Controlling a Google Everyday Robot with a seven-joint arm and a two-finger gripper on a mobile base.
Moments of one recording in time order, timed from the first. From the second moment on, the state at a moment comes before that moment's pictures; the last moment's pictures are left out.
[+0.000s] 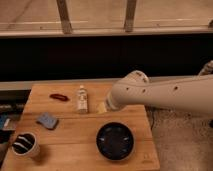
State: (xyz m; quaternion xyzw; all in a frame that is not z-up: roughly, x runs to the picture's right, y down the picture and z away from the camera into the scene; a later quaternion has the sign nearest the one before) arm 0.017 0.096 0.692 -0.23 0.01 0.56 0.79
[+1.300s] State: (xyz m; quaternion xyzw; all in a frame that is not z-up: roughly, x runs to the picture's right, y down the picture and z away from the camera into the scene) arm -0.239 0.097 0.703 -0.30 -0.05 0.26 0.91
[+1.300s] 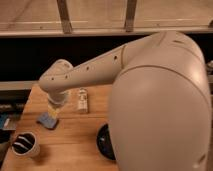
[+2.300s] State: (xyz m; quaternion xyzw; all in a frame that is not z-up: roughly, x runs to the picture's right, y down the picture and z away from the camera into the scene) arm -0.268 0.129 0.781 -0.35 -0.01 0.23 0.91
